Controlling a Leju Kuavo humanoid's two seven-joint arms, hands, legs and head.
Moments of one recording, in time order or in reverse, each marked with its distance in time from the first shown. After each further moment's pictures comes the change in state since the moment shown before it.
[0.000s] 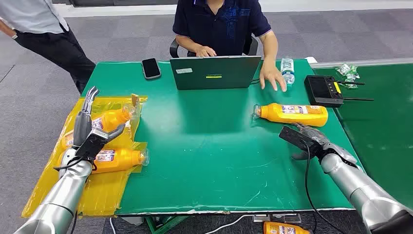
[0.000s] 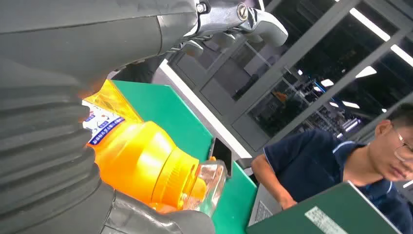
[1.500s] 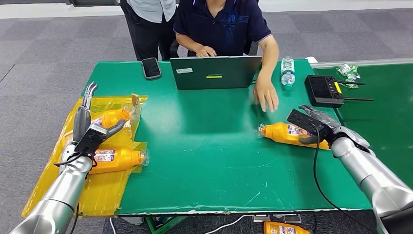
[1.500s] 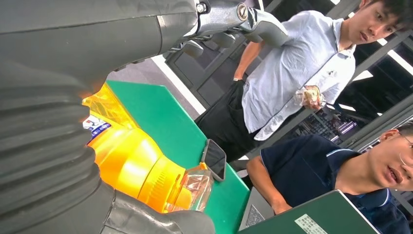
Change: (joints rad) left arm -0.030 -0.004 0.000 0.012 0.028 -0.010 0.000; right arm -0.089 -0.051 -0.024 -0.039 0.000 0.077 0.001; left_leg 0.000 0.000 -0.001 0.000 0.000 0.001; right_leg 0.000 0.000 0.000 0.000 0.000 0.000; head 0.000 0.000
